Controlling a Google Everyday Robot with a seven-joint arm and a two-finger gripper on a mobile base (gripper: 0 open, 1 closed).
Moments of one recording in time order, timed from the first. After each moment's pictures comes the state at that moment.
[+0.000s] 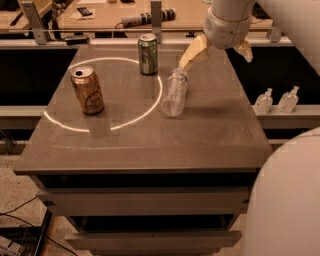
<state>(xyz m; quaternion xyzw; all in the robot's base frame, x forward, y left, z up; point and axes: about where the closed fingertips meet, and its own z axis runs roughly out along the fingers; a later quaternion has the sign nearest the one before) 0.645 -0.159 0.925 -0.11 0.99 -0.02 0.12</state>
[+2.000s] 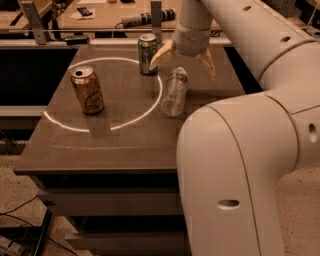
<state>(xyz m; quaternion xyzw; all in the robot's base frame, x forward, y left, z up) 0.688 -0.084 0.872 0.05 1.00 0.06 0.03</state>
